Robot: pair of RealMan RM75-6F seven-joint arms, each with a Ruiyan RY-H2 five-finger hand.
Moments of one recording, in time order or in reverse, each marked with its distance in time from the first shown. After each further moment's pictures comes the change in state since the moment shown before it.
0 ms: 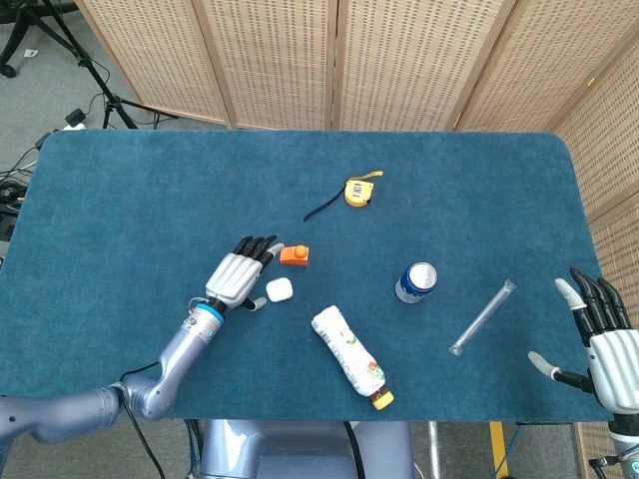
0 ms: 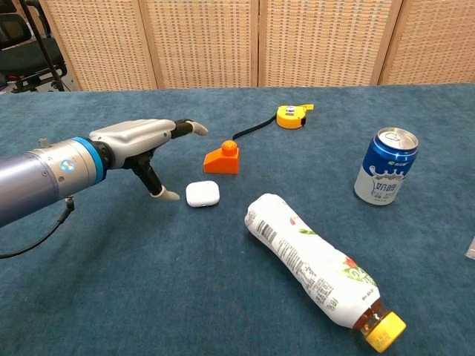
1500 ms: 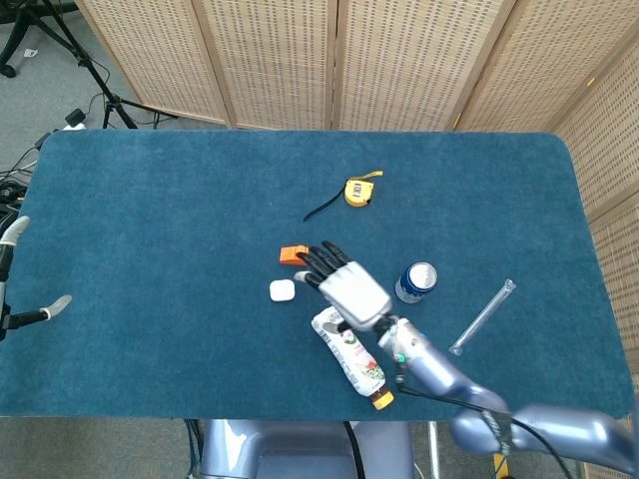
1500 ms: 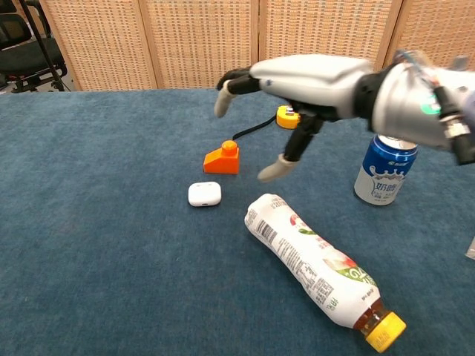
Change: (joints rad) left arm 0.566 0.656 0.082 -0.335 0.300 0.612 -0.615; right arm 0.759 -0.452 0.234 -0.142 0.492 -0.784 -0.715
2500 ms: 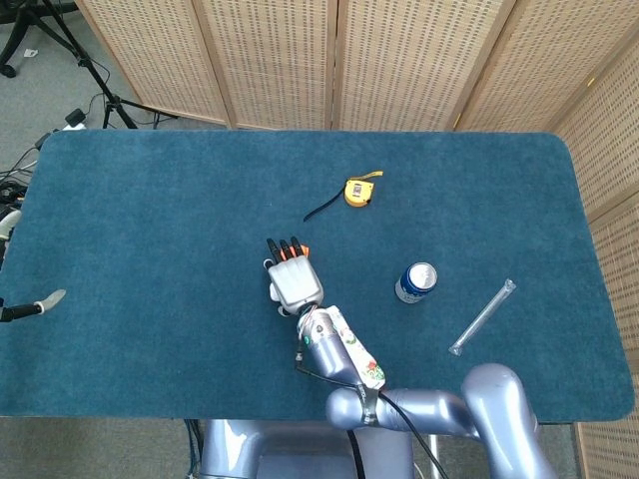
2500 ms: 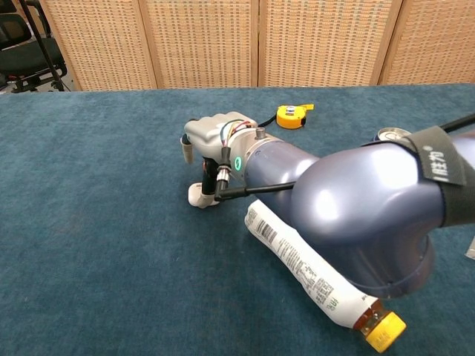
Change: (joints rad) left arm 0.001 0.015 -0.036 0.021 -0.036 -0.071 -0.058; right arm 0.330 -0.494 0.112 0.453 0.624 0.162 -0.440
